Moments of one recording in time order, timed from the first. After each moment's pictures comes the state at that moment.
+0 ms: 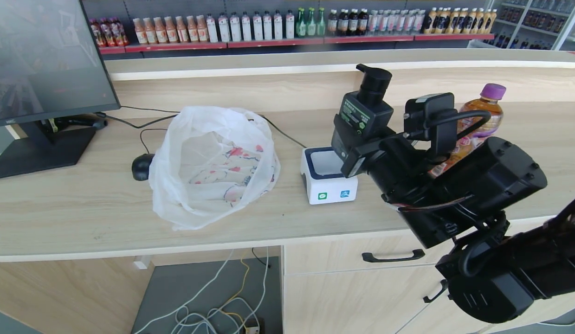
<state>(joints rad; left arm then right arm) 0.00 0.00 0.00 0.00 0.00 0.00 0.67 1.90 -0.82 -1.57 -0.18 -0.19</state>
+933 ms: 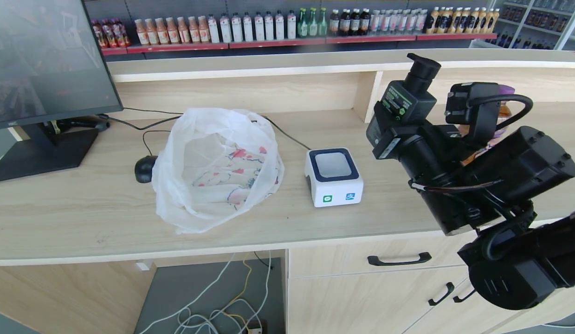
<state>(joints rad) 0.00 0.00 0.00 0.00 0.00 0.00 0.58 1.85 -0.80 -1.57 -0.31 -0.12</state>
